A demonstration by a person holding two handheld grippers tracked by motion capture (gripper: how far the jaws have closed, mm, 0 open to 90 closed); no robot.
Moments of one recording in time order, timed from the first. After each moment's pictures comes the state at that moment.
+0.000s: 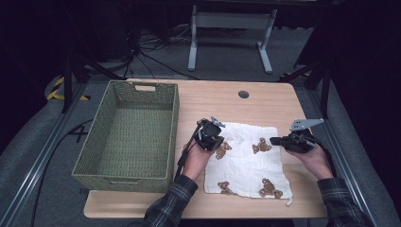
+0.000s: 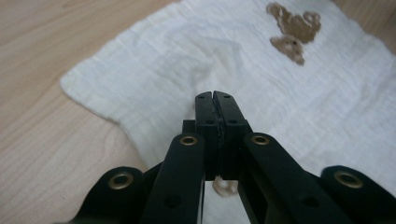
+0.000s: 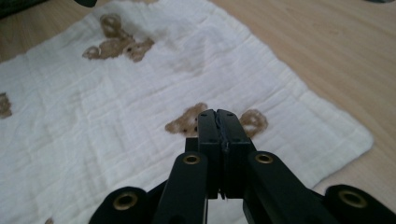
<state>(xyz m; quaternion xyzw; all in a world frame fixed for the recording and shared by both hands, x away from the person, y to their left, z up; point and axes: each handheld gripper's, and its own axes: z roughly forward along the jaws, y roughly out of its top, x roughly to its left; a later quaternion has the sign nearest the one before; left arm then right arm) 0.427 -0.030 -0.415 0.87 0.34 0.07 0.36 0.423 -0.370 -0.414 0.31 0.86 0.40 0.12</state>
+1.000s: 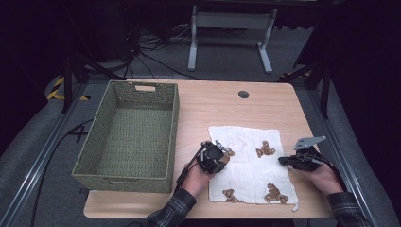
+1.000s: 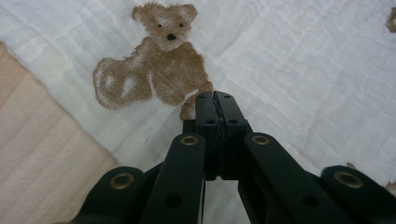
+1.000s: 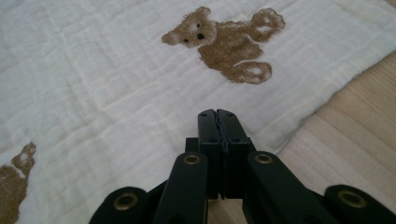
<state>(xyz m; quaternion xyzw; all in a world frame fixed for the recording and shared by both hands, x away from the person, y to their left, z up) 0.384 -0.038 -0.452 0.90 0.30 0.00 0.31 0.385 -0.394 -0.446 0.32 0.89 0.32 0.10</state>
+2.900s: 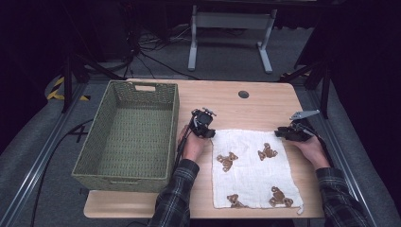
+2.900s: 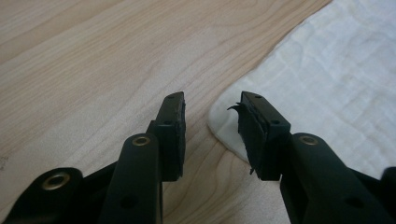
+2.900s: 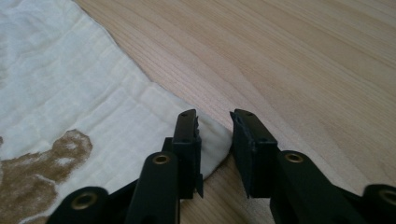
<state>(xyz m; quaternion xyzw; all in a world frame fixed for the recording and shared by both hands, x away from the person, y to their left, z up) 0.501 -0.020 -0.447 0.86 0.41 0.10 0.29 0.490 -0.409 -0.450 0.39 0.85 0.33 0.15</state>
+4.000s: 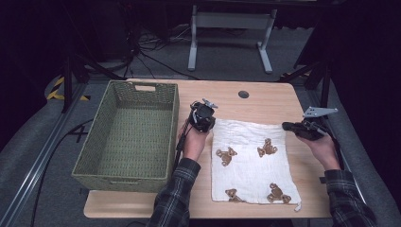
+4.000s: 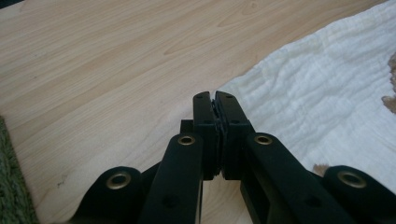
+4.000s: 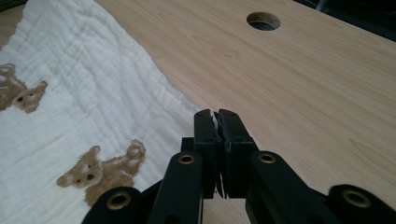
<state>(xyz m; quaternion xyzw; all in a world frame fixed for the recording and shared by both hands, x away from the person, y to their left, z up) 0.475 -0.016 -0.391 0.83 0.40 0.15 0.36 0.459 -0.413 -0.399 0.34 0.83 0.39 0.19</state>
